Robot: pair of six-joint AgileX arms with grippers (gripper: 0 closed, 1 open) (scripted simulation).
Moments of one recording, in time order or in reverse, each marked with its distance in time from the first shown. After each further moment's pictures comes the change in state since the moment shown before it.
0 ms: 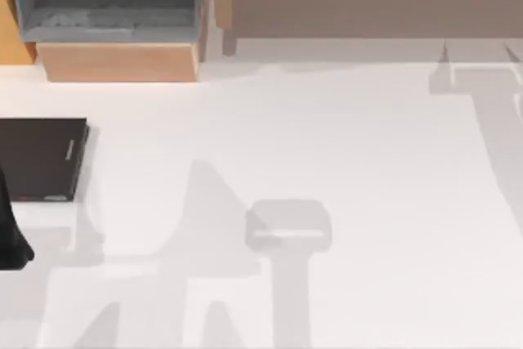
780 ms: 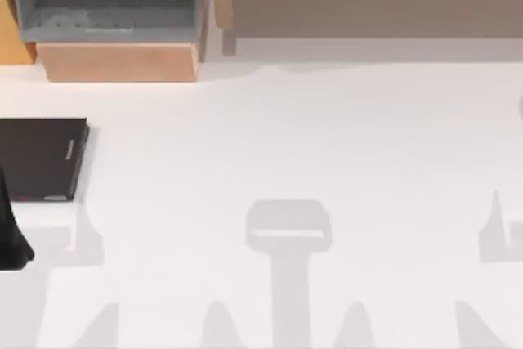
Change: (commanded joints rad) left arm 0.000 0.000 0.000 0.000 0.000 0.000; right arm -0.037 -1.067 -1.010 -0.063 -0.052 -0.010
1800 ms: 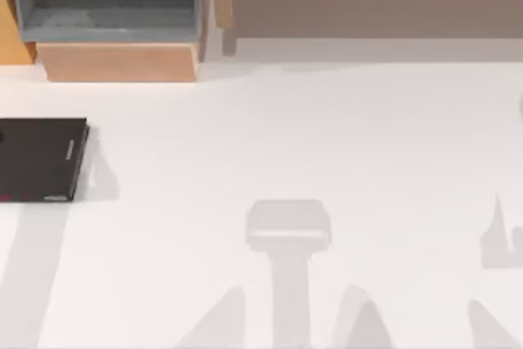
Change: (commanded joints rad) left arm -0.059 0.476 0.370 0.200 -0.049 0.004; right arm -0.002 -0.058 -0.054 0.000 -0.004 0.001
